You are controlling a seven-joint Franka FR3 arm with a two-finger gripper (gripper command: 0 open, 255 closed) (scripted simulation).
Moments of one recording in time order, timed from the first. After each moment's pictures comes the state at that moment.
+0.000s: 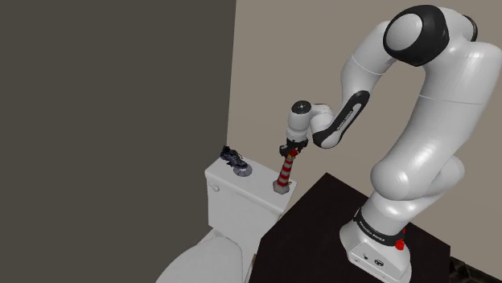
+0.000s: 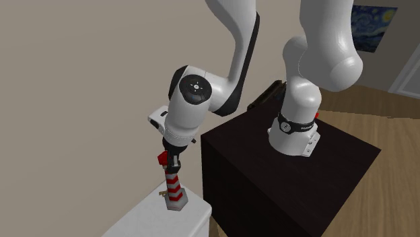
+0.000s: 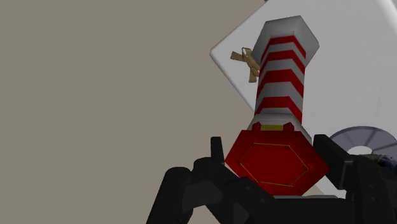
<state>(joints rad) -0.47 0.22 0.05 -2.55 -1.29 2.80 1.23</state>
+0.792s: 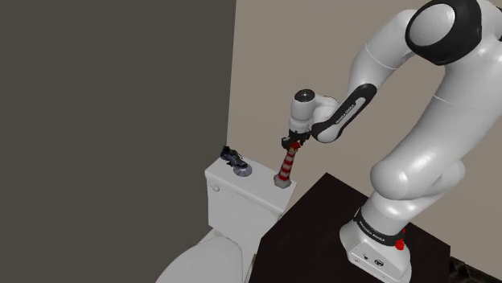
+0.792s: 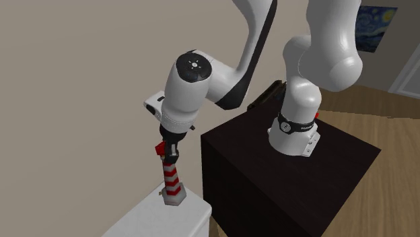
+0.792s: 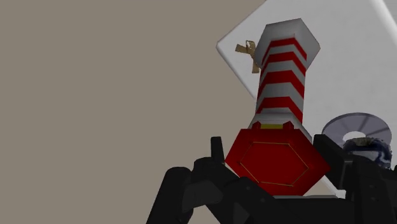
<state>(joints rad) -0.48 0.07 0.09 -2.61 -1.05 2.76 1.00</state>
